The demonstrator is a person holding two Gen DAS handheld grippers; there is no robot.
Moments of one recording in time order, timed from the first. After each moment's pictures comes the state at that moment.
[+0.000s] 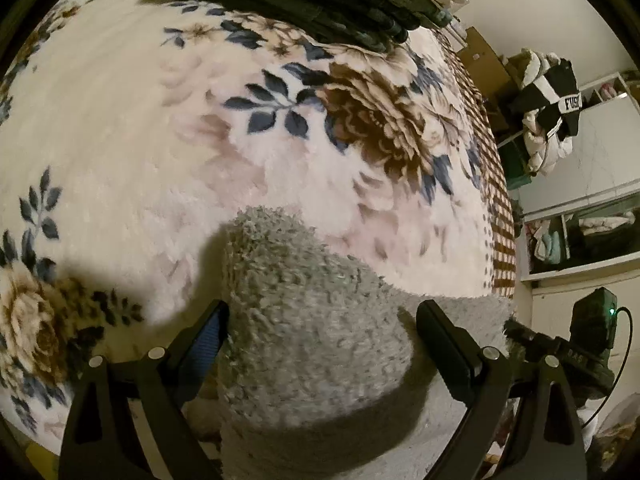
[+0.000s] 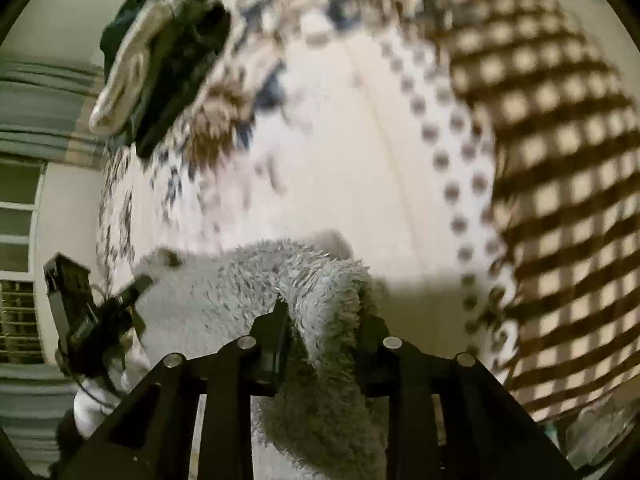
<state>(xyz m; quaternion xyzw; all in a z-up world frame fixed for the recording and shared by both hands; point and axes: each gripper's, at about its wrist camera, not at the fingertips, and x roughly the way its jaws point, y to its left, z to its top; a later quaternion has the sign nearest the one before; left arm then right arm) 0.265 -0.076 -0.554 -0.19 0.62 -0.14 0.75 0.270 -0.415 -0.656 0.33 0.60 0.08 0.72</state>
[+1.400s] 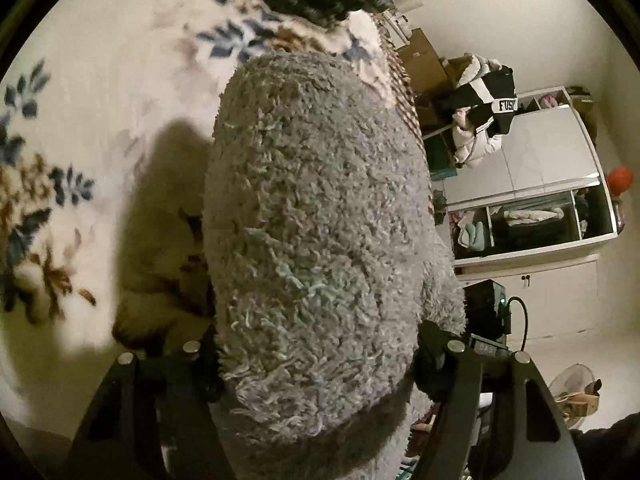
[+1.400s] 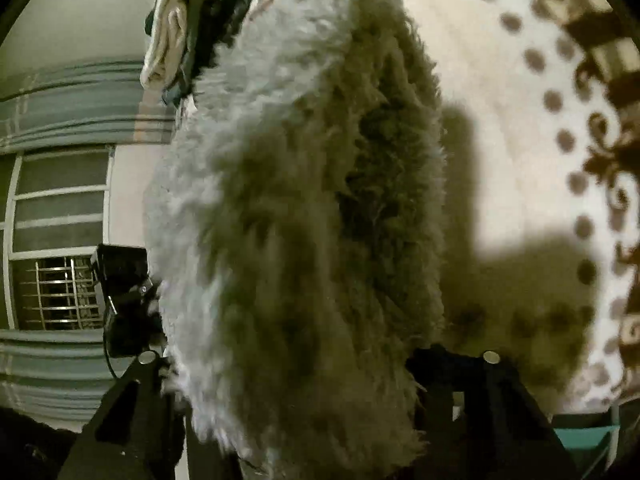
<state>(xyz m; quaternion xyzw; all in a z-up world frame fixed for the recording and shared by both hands) 0.191 -0.070 -0.534 -0.28 0.60 -0.26 0.71 0.192 -0.399 -0.716 0.43 0.60 0.23 0.63</state>
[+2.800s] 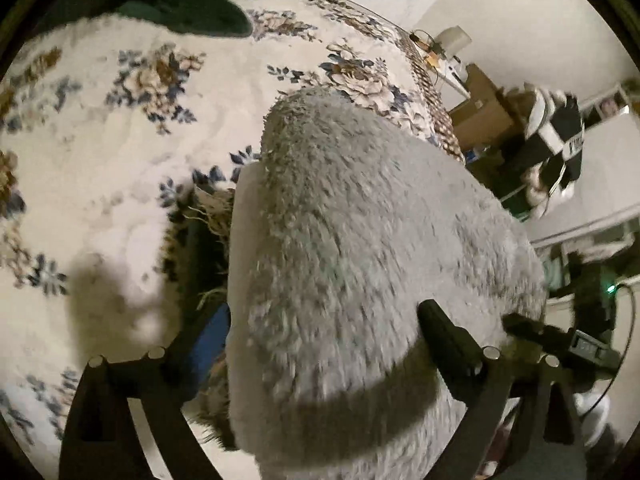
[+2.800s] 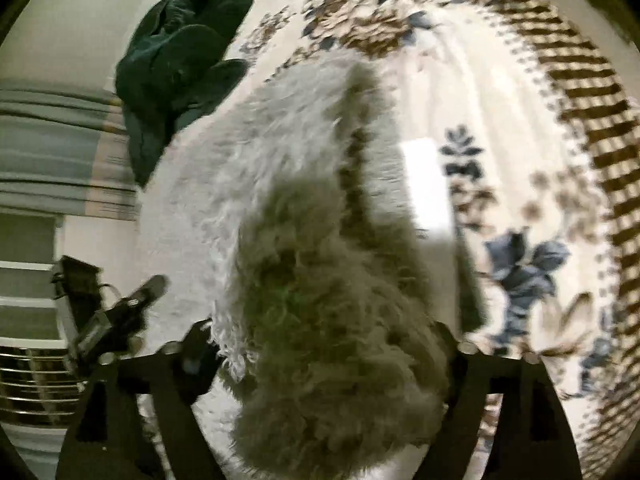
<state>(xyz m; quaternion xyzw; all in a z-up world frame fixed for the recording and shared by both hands) 0.686 0.013 -0.428 -0.13 0.60 -0.16 0.77 0.737 -0.289 -0.531 0.31 0.62 0.09 0.71</state>
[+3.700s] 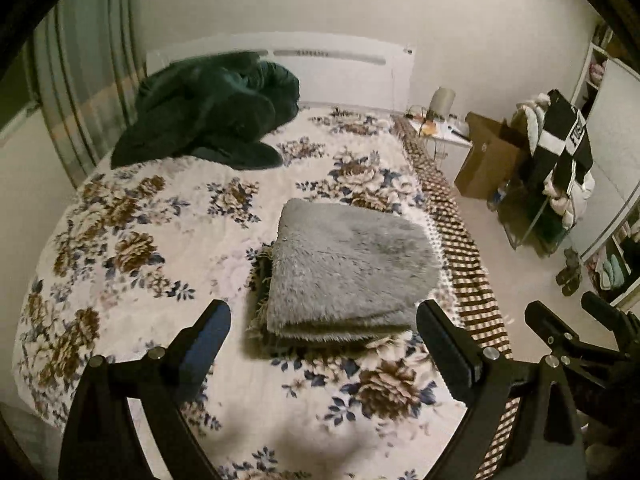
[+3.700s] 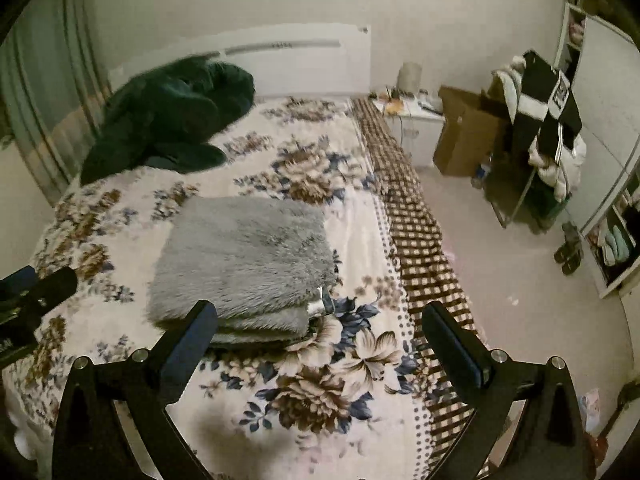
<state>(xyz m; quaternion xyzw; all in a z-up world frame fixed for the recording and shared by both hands) 0.462 -0.043 -0.191 0.00 0.44 -0.05 0.90 0.483 -0.234 -0.189 0.04 0.43 -0.05 0.90</state>
